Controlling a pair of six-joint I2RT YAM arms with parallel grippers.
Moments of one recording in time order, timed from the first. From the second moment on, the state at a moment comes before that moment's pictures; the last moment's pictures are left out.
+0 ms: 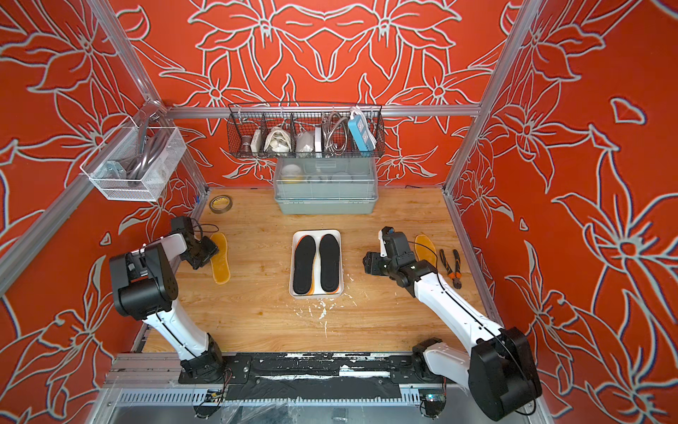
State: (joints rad) left arm 0.42 1.81 1.08 -0.45 0.16 -0.50; right arm 0.40 1.14 0.72 -0.42 -0.09 0.42
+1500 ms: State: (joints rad) left arm 0.00 1.77 1.16 -0.42 0.01 -0.57; right arm 0.40 1.06 0.64 -0.38 -0.09 0.43
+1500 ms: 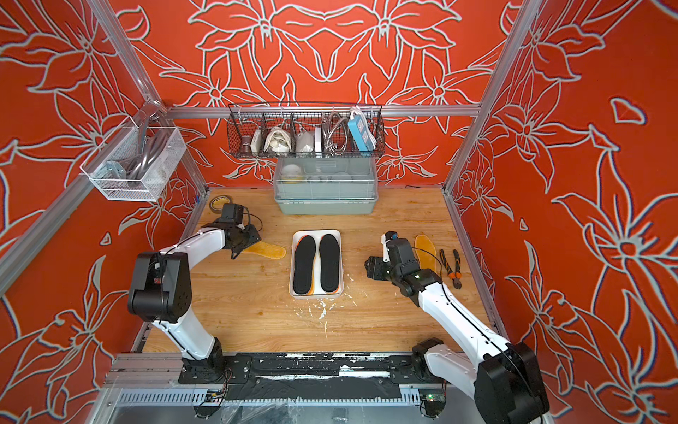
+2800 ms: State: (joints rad) left arm 0.10 1.38 0.65 -0.40 0.04 -0.70; right arm 0.40 1.02 0.64 -0.40 -0.07 0.43
